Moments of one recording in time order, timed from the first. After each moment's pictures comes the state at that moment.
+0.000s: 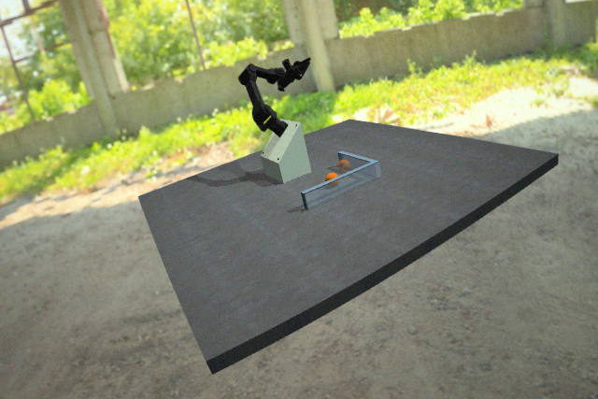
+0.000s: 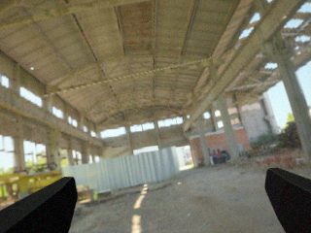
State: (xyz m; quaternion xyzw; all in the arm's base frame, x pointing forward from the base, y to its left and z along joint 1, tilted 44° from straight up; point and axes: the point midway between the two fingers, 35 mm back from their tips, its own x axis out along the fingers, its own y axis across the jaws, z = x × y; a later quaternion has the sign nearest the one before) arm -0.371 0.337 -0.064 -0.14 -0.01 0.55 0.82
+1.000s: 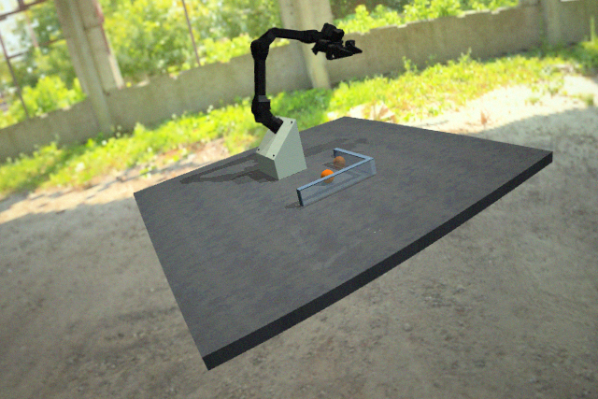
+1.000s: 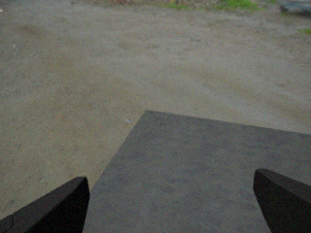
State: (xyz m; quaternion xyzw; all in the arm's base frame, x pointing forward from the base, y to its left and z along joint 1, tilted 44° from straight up) arm 0.042 0.446 -0.061 -0.39 0.16 0.19 0.89
